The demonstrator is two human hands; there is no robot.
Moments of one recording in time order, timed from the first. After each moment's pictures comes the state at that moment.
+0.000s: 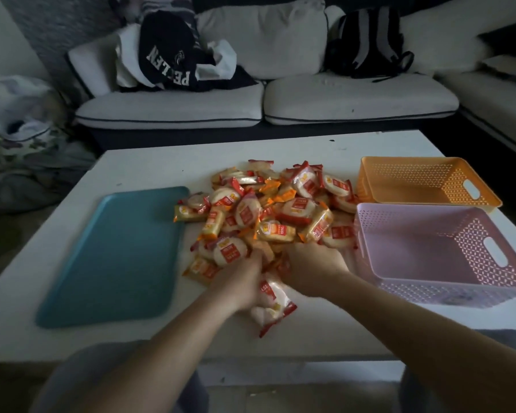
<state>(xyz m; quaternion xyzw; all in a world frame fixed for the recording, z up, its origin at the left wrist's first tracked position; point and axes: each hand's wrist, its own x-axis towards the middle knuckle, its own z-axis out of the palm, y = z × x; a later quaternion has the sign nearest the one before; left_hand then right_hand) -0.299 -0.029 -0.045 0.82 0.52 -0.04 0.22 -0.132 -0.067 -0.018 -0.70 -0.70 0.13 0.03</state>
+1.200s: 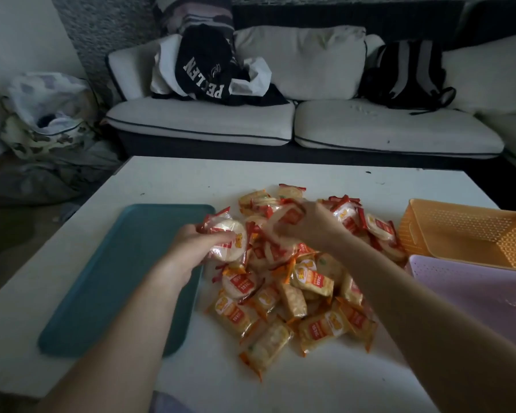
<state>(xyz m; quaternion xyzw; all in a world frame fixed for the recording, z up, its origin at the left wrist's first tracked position) -0.397 0.089 -0.003 0.48 0.63 0.35 0.50 -0.157 0.068 0.039 -0.70 -0.61 0.30 0.22</state>
